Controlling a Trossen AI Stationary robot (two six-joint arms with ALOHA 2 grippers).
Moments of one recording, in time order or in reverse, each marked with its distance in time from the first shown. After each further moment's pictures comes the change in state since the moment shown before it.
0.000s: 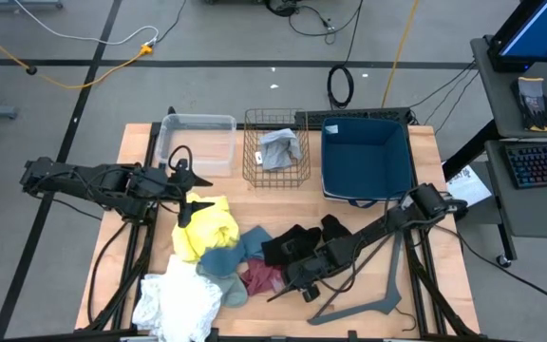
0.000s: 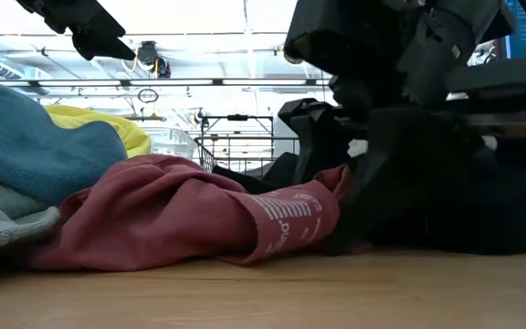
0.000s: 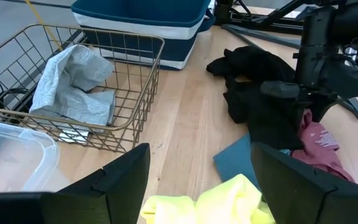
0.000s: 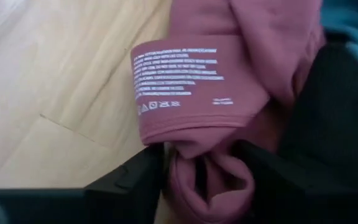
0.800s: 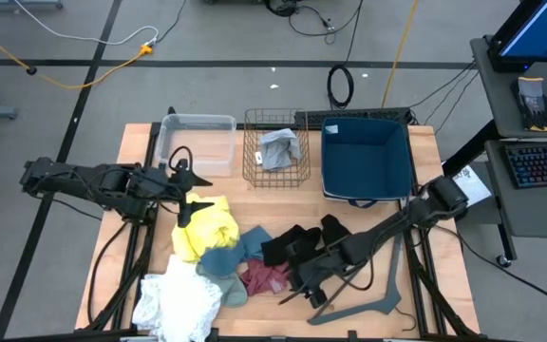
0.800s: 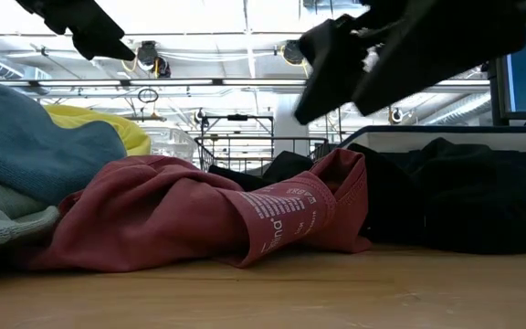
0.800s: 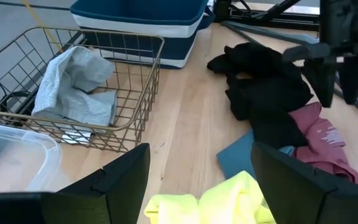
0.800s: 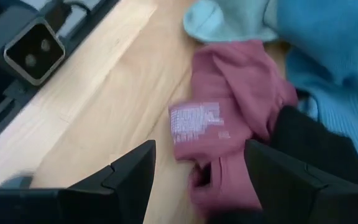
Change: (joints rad) left arm 0.000 0.000 0.000 -0.006 0.000 0.027; right arm 0.040 -0.153 -0.020 0.005 -0.029 0.046
